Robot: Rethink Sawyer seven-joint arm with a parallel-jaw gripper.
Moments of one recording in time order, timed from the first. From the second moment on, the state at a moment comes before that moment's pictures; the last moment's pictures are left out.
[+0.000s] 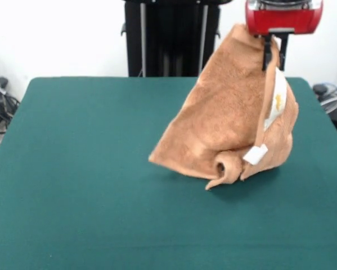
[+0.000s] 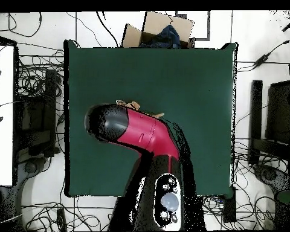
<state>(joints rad) -0.02 -0.80 -0.10 1.72 0.33 0.70 1.60</state>
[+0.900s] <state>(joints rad) -0.01 -0.76 -0.18 1.47 0.32 0.98 1.60</state>
